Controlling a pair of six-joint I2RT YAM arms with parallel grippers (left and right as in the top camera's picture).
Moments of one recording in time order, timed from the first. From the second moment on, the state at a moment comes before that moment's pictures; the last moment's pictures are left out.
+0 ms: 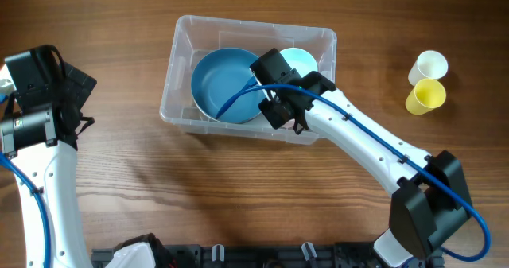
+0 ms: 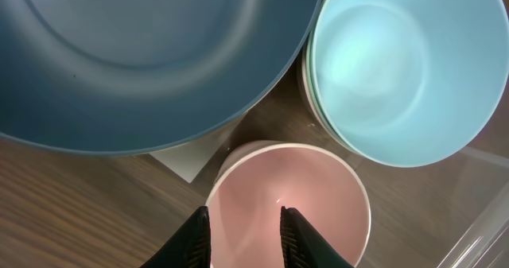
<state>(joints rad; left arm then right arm) 0.30 1.27 1.25 -0.88 -0.31 -0.68 0.65 1.77 1.37 -0.83 0.18 -0.01</state>
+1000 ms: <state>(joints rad) 0.30 1.27 1.25 -0.88 -0.31 -0.68 -0.19 1.68 1.58 -1.05 0.18 0.00</state>
